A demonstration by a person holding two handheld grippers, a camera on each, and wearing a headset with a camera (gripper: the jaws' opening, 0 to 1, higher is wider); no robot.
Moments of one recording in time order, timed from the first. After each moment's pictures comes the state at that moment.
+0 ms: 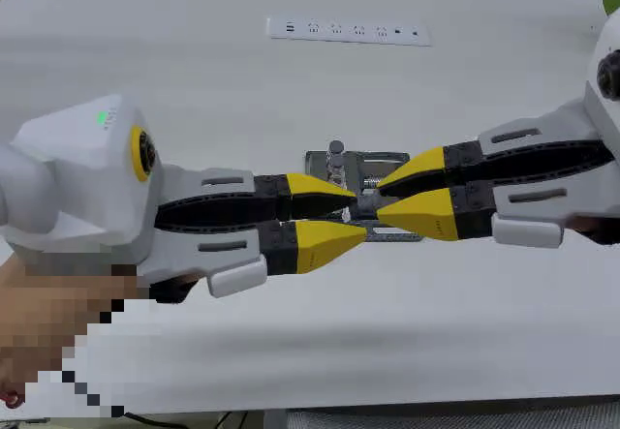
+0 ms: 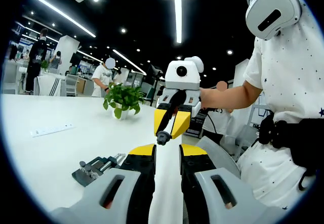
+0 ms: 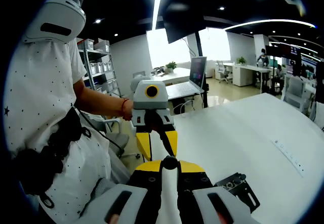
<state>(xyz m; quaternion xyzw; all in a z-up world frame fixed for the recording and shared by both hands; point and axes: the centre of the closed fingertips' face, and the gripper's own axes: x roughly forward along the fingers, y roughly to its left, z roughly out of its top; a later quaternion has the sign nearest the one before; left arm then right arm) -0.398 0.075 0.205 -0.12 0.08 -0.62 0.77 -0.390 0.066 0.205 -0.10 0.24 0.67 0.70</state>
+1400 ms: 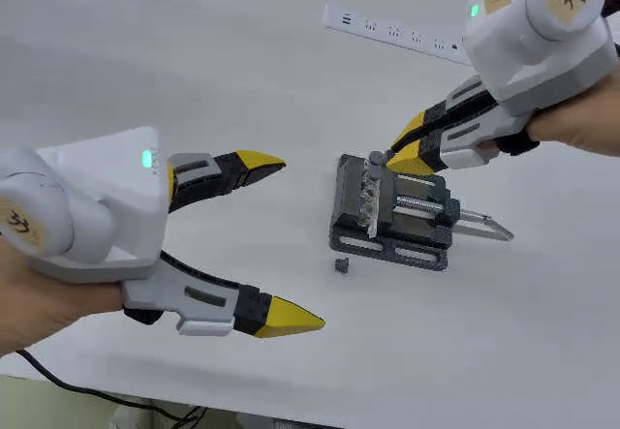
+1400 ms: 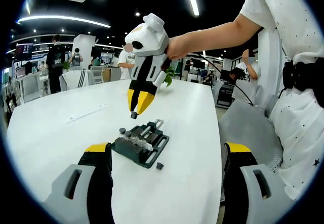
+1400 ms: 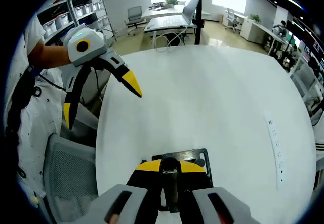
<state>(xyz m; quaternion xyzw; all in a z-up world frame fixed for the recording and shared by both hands) -0.368 0.127 0.121 0.01 0.14 -0.52 0.84 -0.273 0.077 0.095 -0.34 0.40 0.61 0.60</state>
